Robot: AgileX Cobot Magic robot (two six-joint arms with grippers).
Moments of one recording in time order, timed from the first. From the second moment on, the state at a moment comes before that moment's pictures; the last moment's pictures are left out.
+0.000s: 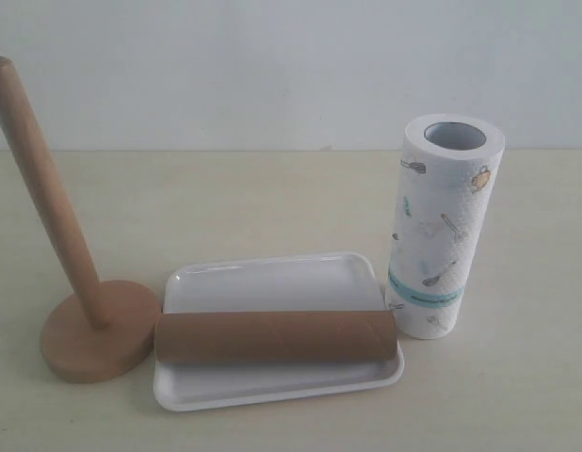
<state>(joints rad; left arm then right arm) -0.01 0.00 0.00 0.27 0.33 -0.45 0.10 0.00 0.00 0.01 -0.06 0.00</state>
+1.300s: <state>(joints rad) -0.01 0.00 0.00 0.27 0.33 -0.45 0.10 1.02 -0.19 -0.73 -0.61 0.78</state>
